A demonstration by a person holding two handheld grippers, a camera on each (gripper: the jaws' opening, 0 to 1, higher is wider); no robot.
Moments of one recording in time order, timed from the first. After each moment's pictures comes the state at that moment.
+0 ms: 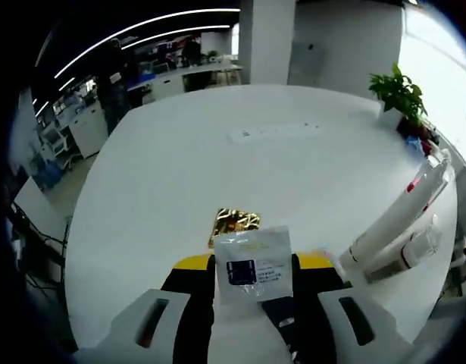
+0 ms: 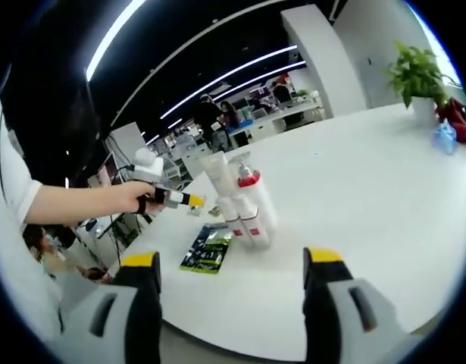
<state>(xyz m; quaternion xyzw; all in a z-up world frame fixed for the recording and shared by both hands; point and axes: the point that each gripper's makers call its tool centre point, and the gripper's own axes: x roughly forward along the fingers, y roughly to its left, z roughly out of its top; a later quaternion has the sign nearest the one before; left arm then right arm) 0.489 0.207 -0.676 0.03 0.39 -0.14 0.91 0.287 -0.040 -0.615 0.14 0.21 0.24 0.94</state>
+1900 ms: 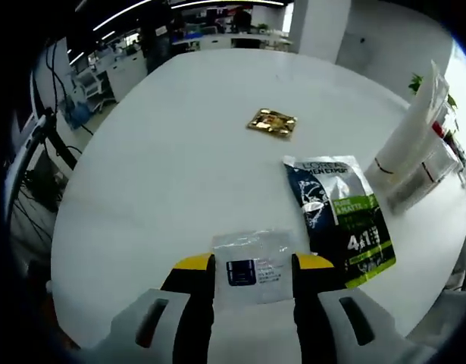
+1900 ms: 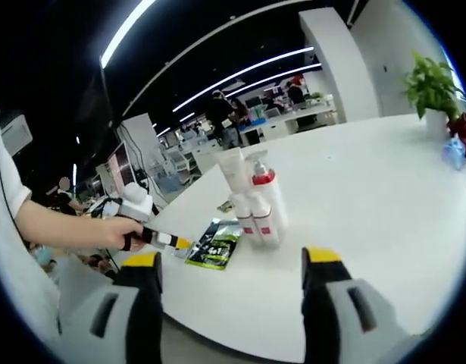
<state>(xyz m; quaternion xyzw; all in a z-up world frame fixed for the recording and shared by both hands) 0.370 0.245 -0.743 -0.03 0.46 -0.03 0.89 0.281 -0.028 -0.612 0.12 0.20 0.27 0.93</state>
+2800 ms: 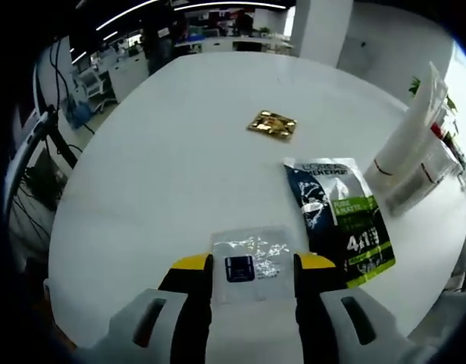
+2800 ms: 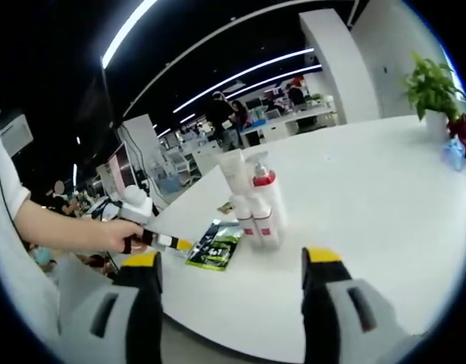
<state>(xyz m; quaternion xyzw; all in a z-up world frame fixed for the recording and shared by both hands) 0.367 0.244 -0.742 -0.04 0.45 -0.03 0.89 0.280 -0.028 -0.610 0.12 0.20 0.27 0.93</state>
